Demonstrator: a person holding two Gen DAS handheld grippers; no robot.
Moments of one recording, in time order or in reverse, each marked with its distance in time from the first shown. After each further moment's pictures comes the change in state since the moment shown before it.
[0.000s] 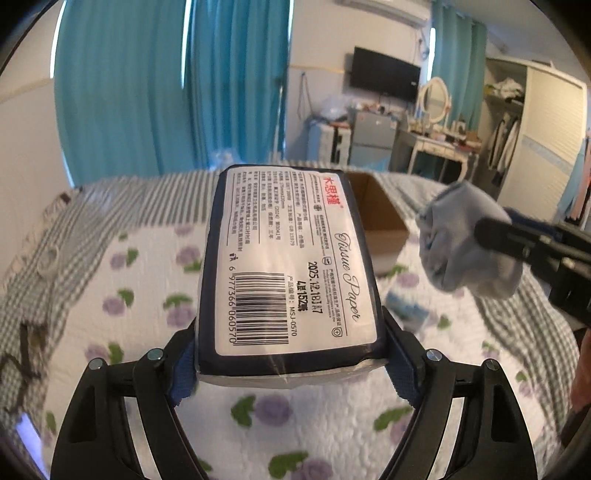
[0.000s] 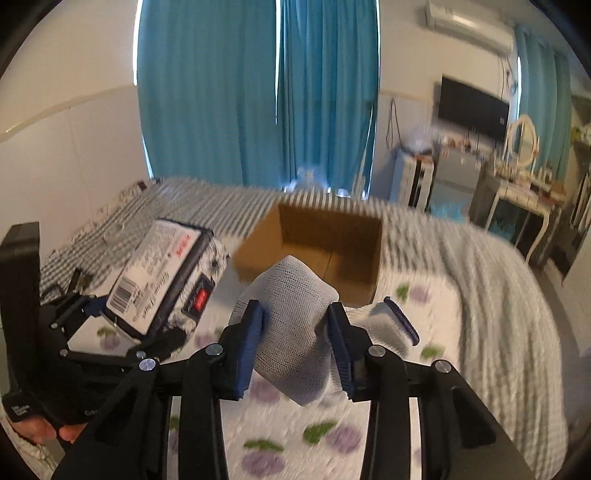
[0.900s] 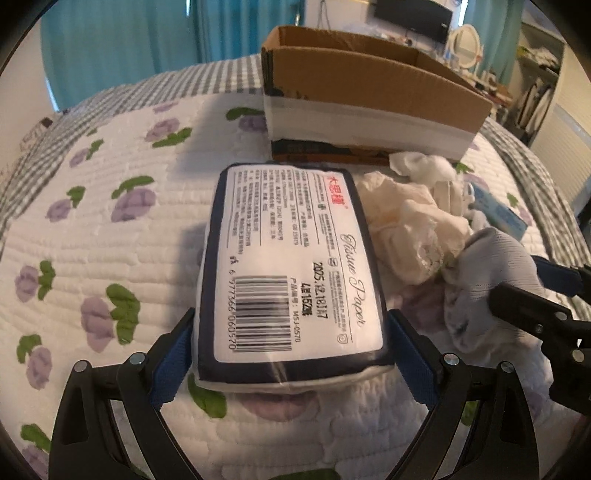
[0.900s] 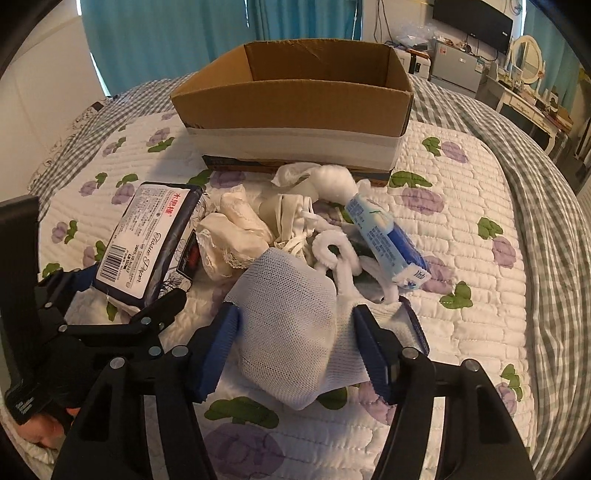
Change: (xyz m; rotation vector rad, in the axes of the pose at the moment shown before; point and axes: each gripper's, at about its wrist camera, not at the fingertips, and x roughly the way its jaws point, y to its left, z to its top) left arm 0.124 0.010 -0.099 -0.055 0.286 0.029; right arm 0.136 -0.007 -0.117 0.112 0.411 -0.017
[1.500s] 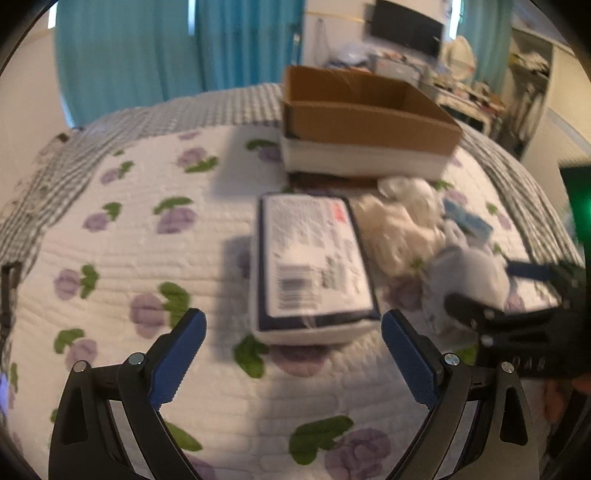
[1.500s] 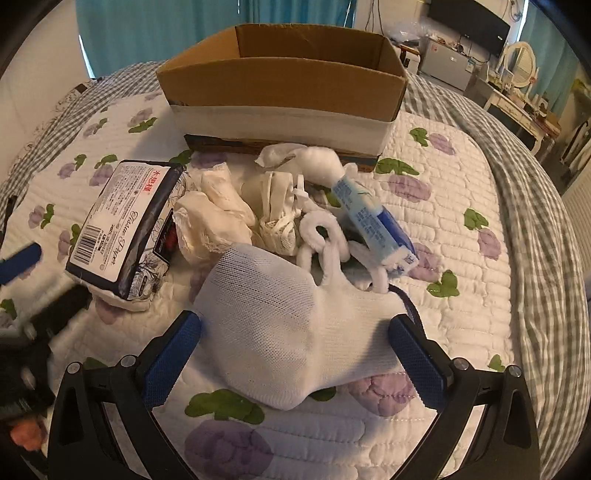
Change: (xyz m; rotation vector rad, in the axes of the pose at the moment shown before) left arm -0.053 0.004 -0.014 0.034 -0.070 0.009; right arm 0.009 0.001 -0.008 -0.017 0.036 -0.093
